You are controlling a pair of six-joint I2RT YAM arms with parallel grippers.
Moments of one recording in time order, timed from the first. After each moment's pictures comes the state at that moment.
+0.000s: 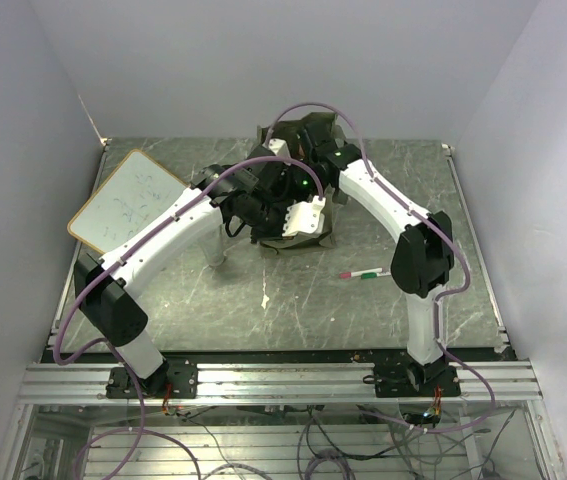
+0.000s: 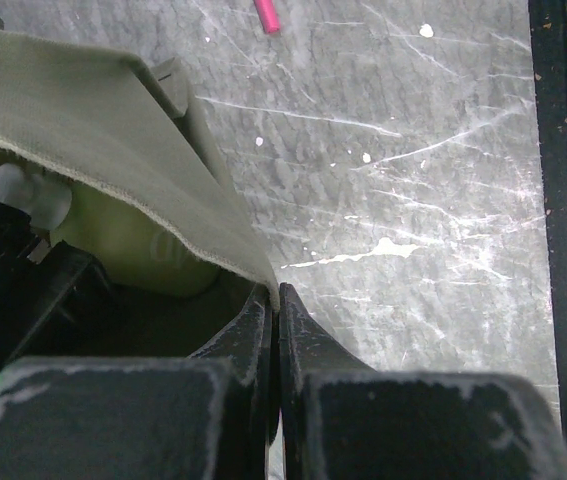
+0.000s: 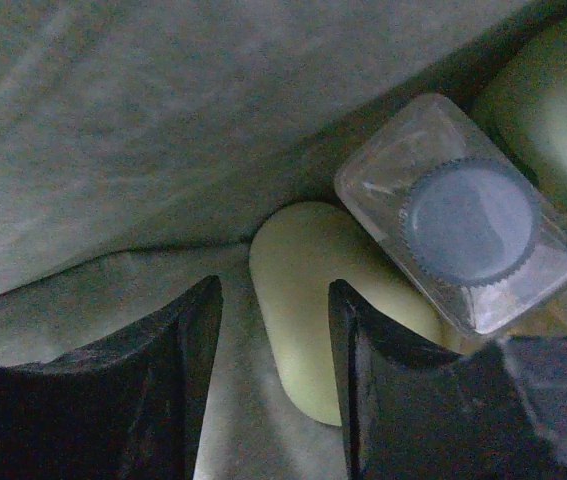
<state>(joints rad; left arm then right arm) -0.75 1.65 1.69 -1.08 0.46 0.96 0.54 2.08 1.94 -0.79 -0.56 -0.35</state>
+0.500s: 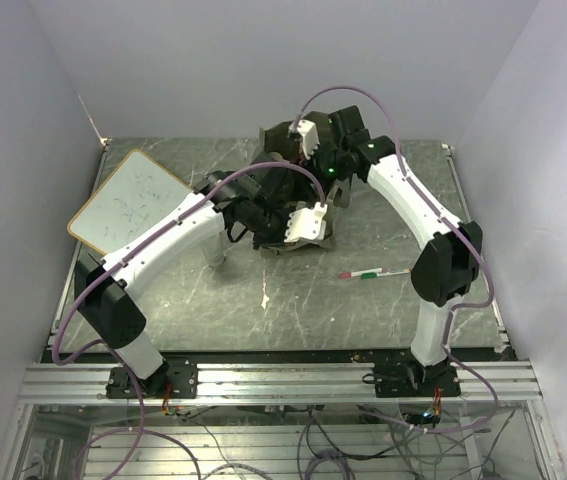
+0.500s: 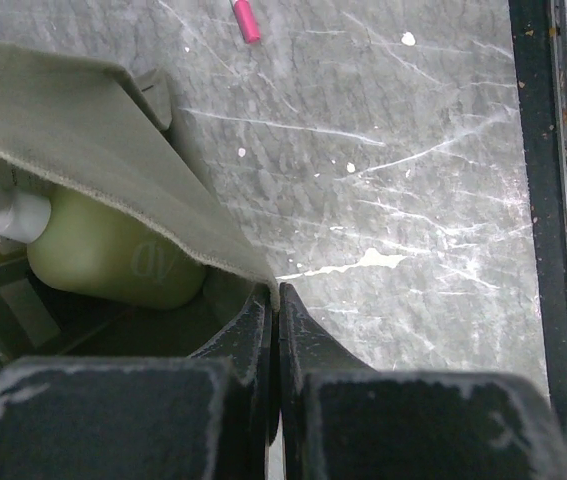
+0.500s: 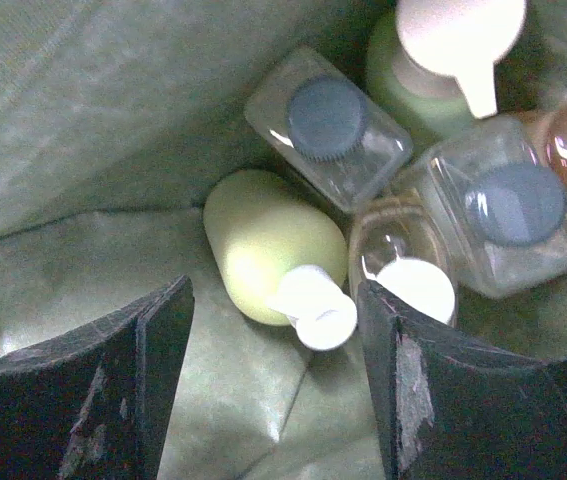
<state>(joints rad) -0.77 1.63 1.64 -1.05 0.47 0.95 0.46 1.96 1.92 -0.80 -0.54 -0.38</state>
